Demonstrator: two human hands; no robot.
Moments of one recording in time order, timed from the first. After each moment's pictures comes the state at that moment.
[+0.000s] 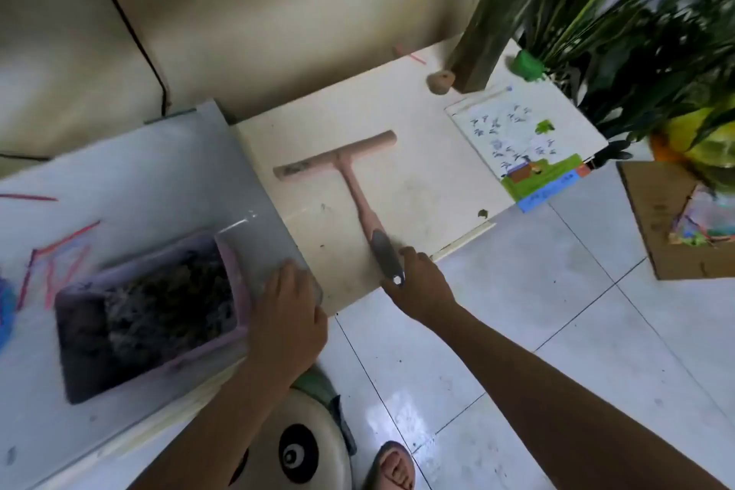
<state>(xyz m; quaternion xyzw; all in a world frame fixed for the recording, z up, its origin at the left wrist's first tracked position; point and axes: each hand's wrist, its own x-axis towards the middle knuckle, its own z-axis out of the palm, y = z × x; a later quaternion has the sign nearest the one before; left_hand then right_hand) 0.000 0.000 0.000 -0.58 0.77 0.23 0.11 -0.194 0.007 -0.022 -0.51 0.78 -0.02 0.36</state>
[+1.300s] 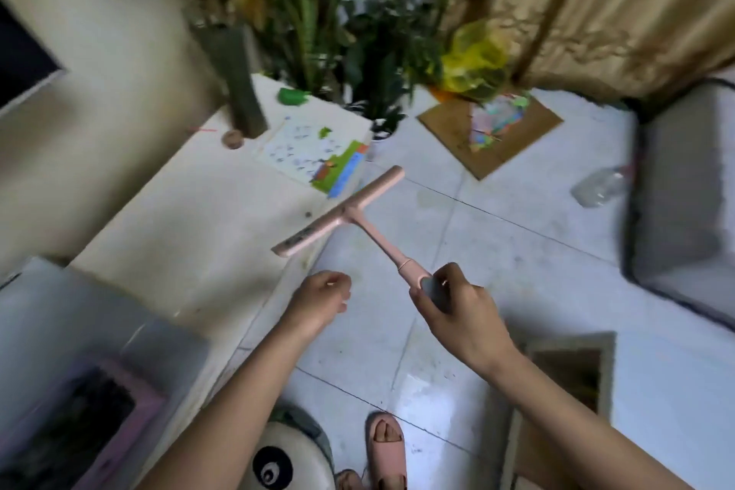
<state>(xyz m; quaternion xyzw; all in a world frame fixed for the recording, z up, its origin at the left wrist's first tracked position) -0.170 0.083 0.158 -0.47 0.61 0.62 0.10 -0.266 0.252 0.190 -0.25 0.92 -0.25 0.19</state>
